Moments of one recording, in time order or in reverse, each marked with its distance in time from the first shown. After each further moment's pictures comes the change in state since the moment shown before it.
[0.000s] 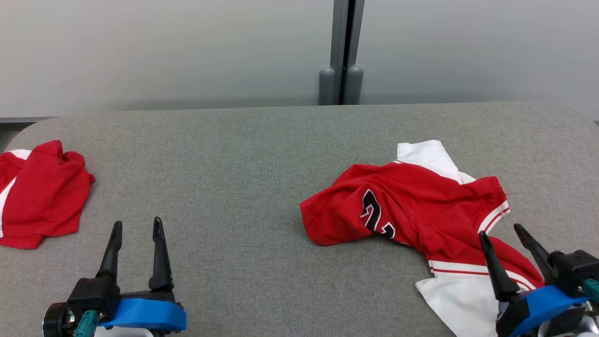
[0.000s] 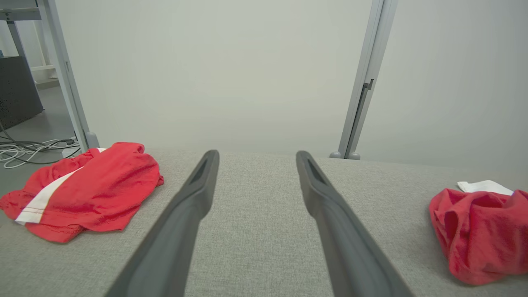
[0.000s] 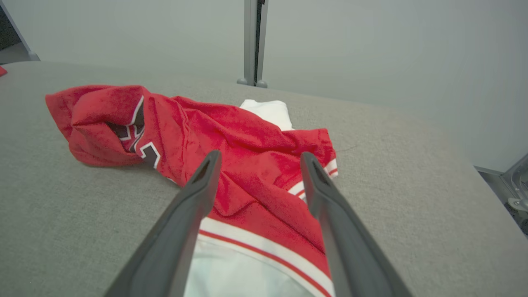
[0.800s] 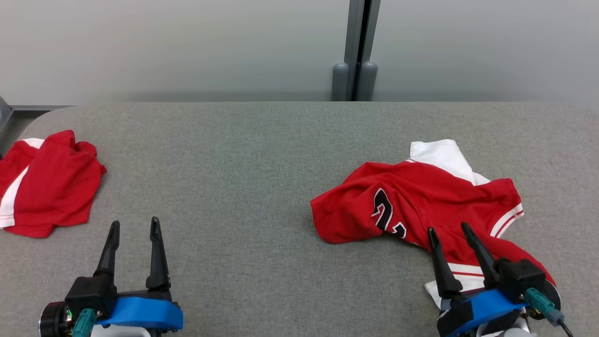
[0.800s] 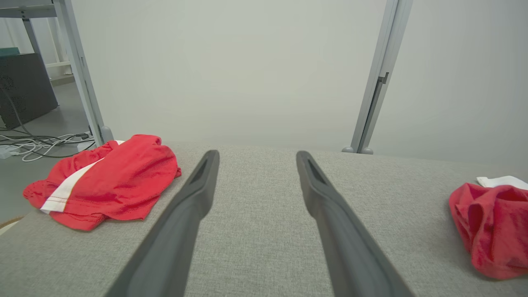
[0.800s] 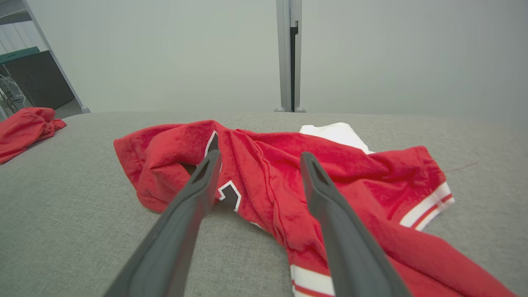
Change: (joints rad) left arm -0.010 0.000 0.020 0.019 0.015 -0.017 0.000; right arm -0.099 0.229 0.036 0.193 -0.081 0.000 -0.245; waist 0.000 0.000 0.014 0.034
